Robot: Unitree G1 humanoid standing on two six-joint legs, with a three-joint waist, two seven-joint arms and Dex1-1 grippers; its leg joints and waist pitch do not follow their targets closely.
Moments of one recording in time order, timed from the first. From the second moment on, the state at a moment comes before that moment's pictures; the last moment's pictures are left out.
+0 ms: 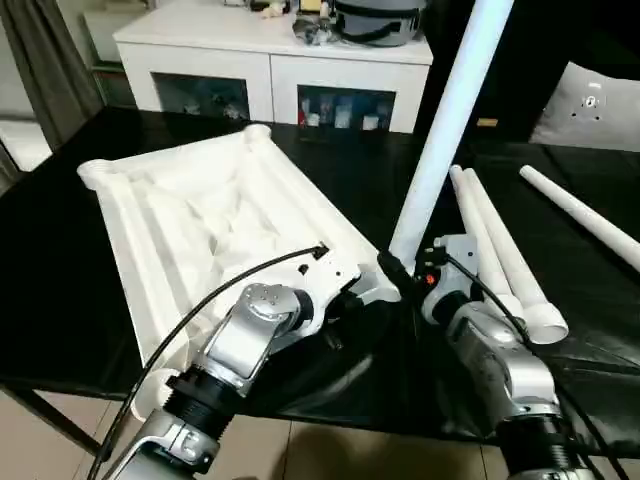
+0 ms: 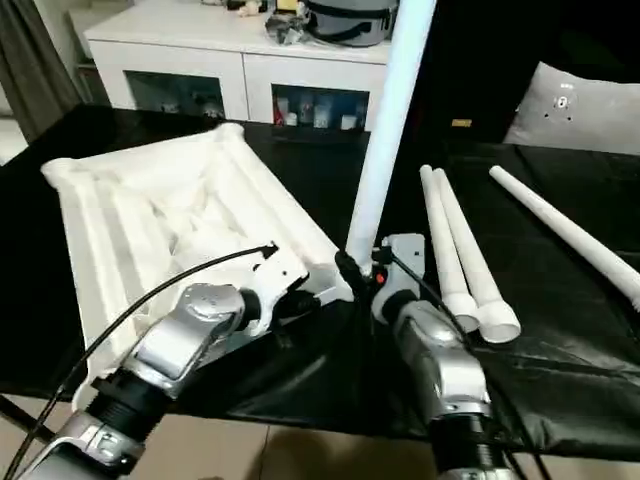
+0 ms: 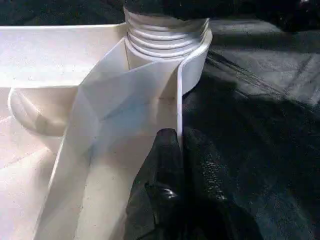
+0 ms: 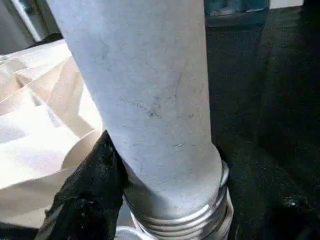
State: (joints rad) left arm -0.48 0.10 -0.36 0.29 0.09 0.52 -0.67; right arm -0.29 -0.09 -0.04 0.27 0.27 0.29 0.30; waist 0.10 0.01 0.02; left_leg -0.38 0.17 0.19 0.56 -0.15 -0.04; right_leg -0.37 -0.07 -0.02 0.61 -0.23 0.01
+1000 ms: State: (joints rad) left arm -0.48 0.40 -0.43 0.32 0.06 0.12 -1.07; right arm -0.24 -0.49 0.05 0.20 0.34 0.30 0.96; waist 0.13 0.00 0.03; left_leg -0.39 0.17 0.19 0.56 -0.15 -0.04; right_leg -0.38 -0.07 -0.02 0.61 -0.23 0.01
